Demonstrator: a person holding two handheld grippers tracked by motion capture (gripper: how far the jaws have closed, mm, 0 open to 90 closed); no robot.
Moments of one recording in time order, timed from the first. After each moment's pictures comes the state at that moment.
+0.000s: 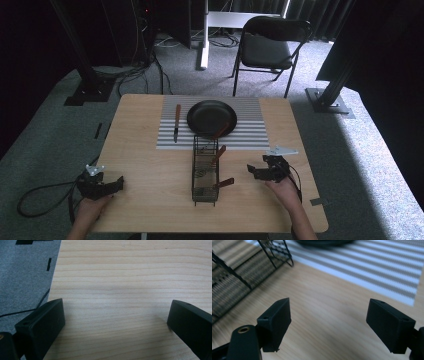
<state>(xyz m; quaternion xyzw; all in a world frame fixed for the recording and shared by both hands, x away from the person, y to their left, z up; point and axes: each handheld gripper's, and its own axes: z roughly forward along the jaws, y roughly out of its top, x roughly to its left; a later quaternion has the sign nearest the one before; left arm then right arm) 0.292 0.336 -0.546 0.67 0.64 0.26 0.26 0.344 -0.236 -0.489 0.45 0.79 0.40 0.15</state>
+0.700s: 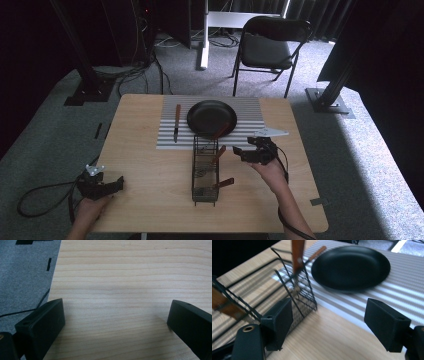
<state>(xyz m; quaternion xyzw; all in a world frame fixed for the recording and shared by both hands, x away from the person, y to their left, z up) 0.292 0.336 -0.546 0.67 0.64 0.26 0.26 0.373 -0.192 -0.437 0.41 0.78 0.46 0.14</state>
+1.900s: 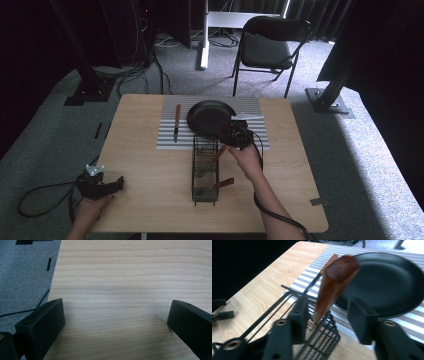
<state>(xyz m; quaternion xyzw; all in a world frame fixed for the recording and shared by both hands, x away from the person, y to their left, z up) 0.292 0.336 -0.546 0.67 0.64 0.26 0.26 0.414 -0.127 -0.427 0.45 0.76 0.46 0.09</state>
